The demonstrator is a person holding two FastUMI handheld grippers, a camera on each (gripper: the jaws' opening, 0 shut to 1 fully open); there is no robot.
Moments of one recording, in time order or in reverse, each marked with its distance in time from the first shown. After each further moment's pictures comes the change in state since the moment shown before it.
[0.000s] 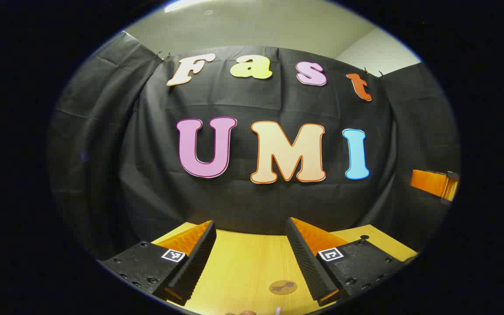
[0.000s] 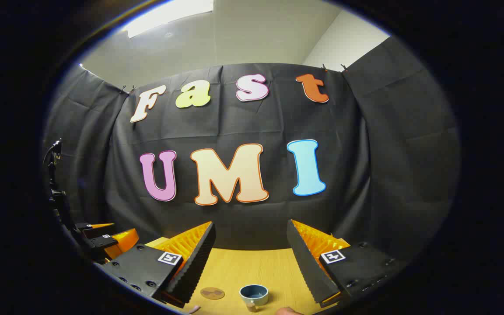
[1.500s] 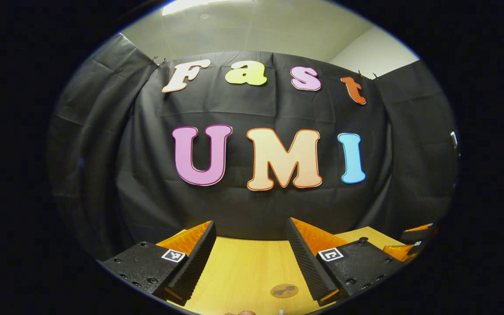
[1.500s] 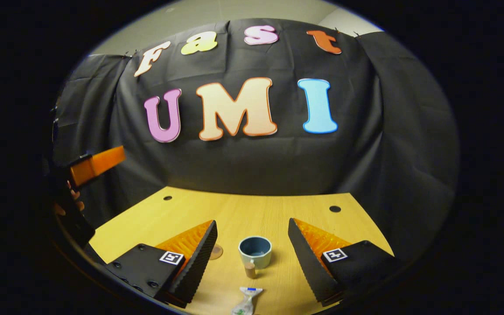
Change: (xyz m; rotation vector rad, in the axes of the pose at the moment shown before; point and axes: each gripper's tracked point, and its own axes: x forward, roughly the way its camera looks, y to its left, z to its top) left arm 0.002 0.005 0.003 0.012 -0.029 -0.017; right arm -0.025 -0.002 -0.173 -0.062 0.428 0.060
